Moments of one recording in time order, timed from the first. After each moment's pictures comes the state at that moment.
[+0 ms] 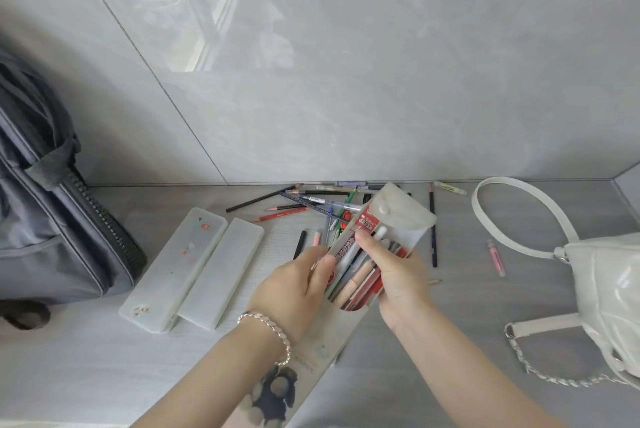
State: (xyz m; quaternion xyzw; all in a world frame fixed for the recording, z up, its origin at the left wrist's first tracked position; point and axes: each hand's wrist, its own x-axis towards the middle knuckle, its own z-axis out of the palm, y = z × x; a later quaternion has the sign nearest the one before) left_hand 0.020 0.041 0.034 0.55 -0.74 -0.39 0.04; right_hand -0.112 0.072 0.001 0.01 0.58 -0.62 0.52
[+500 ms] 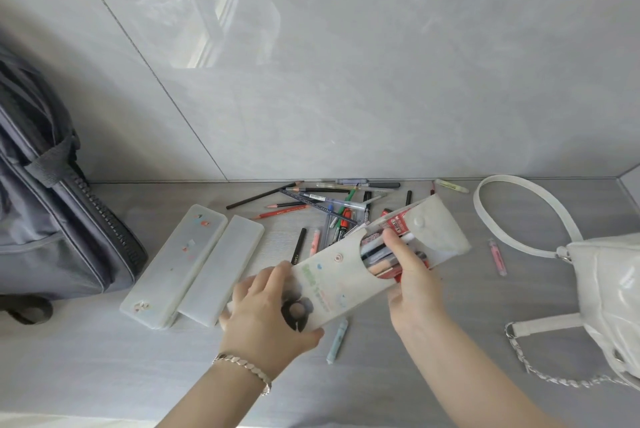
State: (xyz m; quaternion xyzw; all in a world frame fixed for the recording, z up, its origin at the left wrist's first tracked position) left_hand 0.053 0.064 0.006 0.62 -0.73 -0.29 0.00; right_hand -0.122 0.079 -0.005 0.11 0.55 -0.67 0.49
